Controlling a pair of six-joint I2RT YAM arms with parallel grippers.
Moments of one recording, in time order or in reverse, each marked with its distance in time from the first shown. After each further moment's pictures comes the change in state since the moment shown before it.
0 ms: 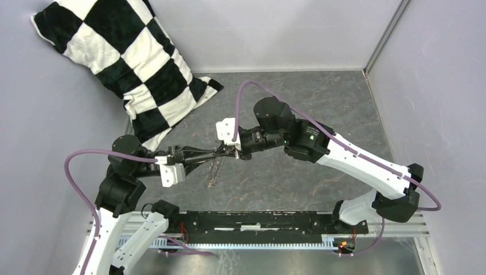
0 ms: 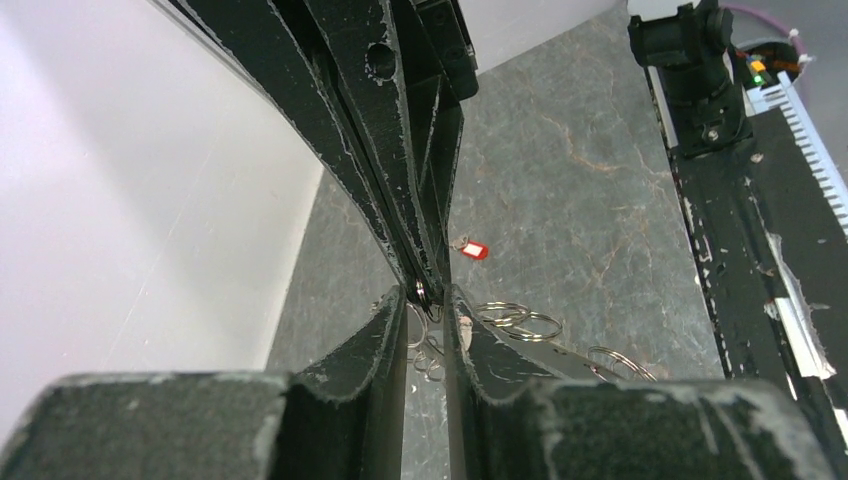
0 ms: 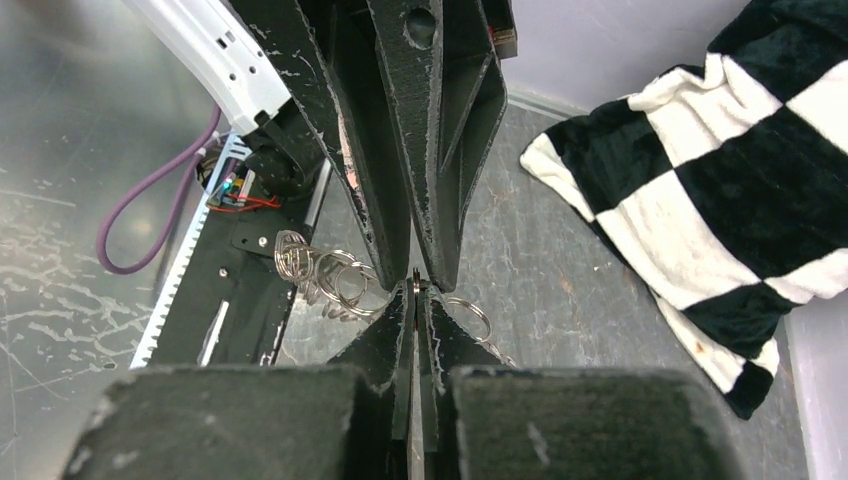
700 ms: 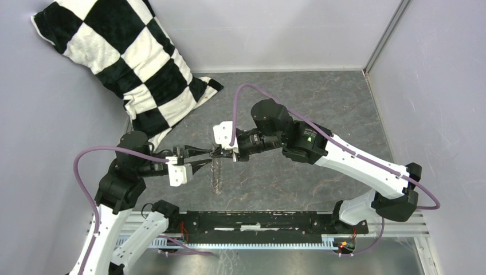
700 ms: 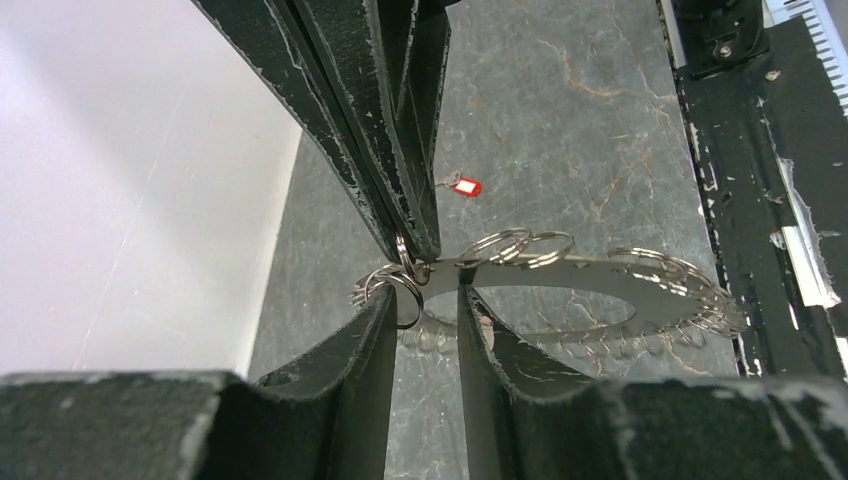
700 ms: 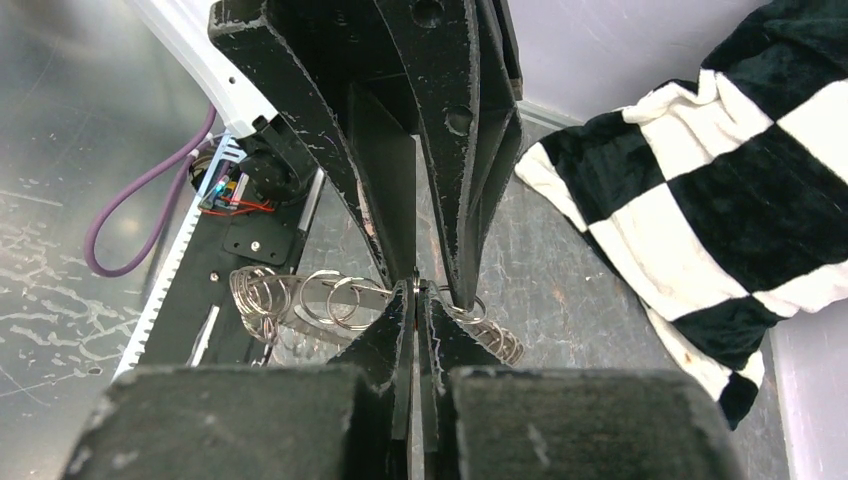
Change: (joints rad) left arm 0.000 0.041 0.038 -0.224 -0.082 0.209; right arm 0.022 0.014 0.006 0.000 0.034 -0.031
